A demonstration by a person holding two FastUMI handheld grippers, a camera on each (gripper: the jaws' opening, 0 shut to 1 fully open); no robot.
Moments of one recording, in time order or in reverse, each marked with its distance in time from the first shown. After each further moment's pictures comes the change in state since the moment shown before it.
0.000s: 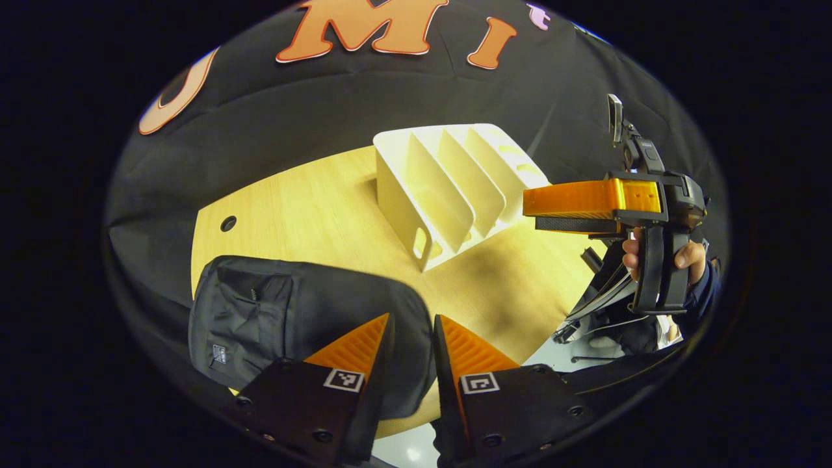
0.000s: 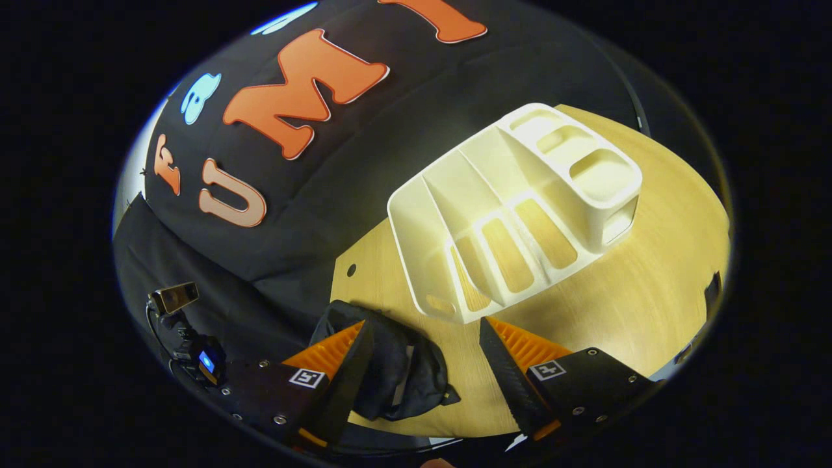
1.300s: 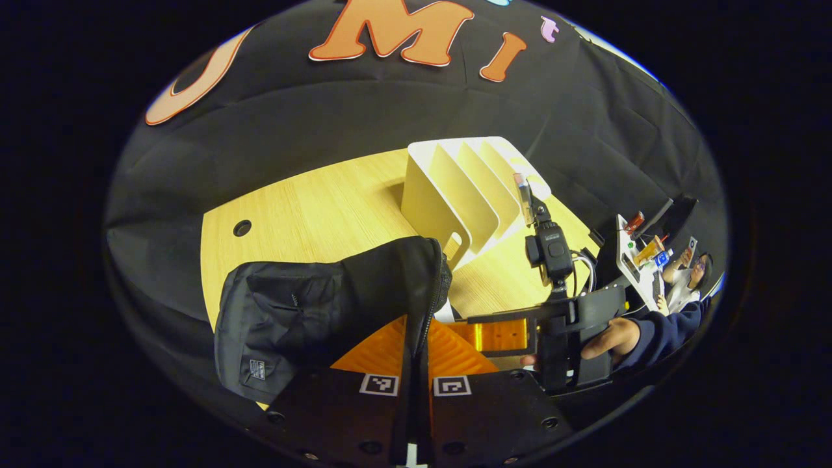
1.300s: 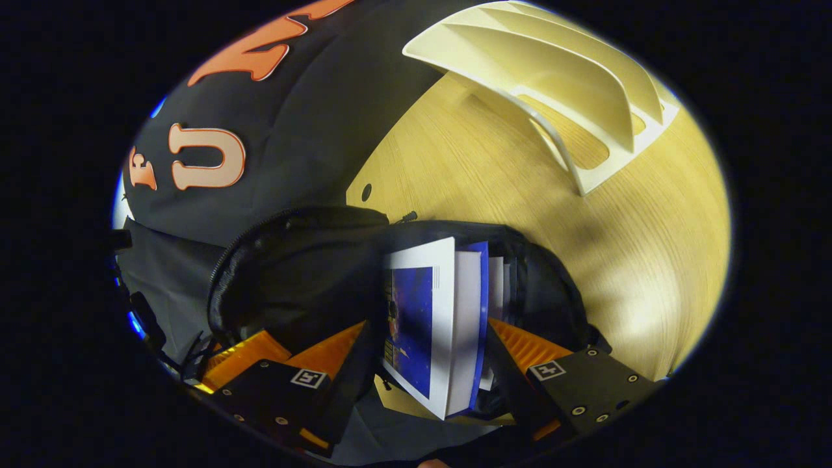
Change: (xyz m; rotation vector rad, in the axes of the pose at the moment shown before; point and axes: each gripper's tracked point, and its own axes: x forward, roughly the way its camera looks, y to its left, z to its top) left arm -0.029 0.094 -0.007 0.017 -0.017 -0.076; right arm 0.135 0.115 -0.182 0.231 0.313 0.077
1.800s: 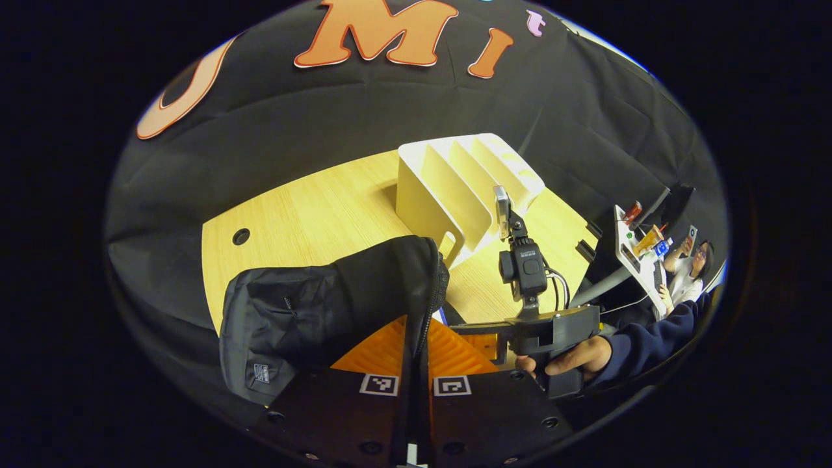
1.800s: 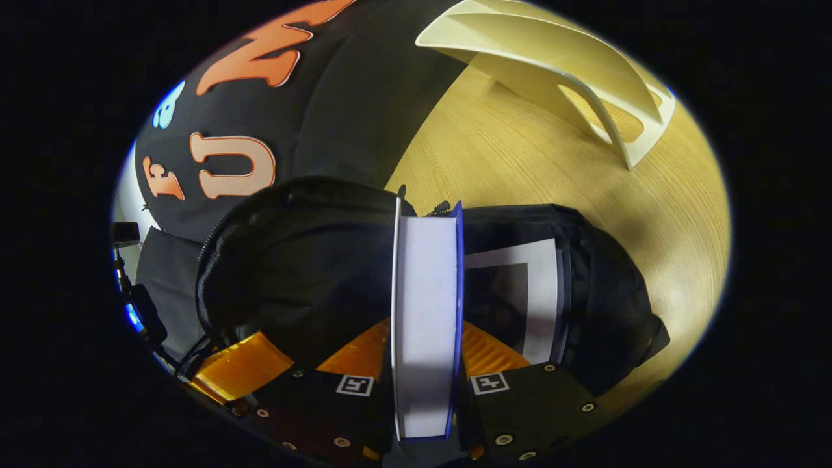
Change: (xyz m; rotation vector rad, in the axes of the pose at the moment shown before) left arm -0.008 -0.006 0.004 0.032 0.006 0.001; right arm 0.028 0.036 -0.021 0.030 0.006 0.148
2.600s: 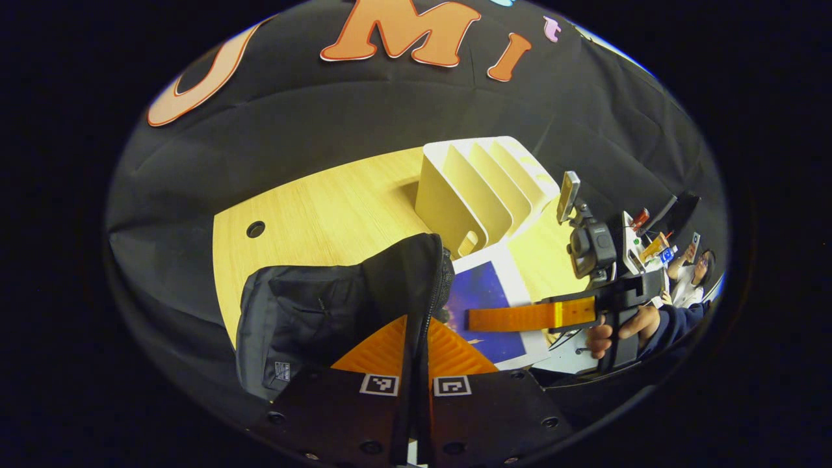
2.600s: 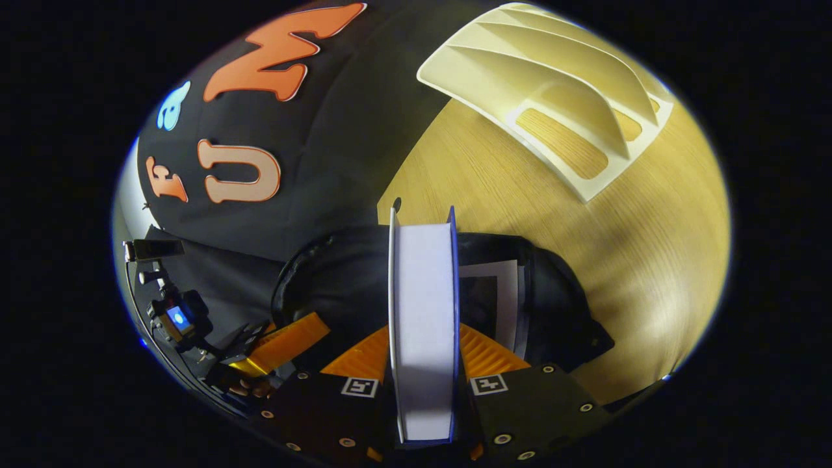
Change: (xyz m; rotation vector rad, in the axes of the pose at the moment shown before) left arm -0.007 0.029 0.000 -0.022 0.009 0.022; right arm -0.055 -0.004 0.023 0.002 -0.050 0.015
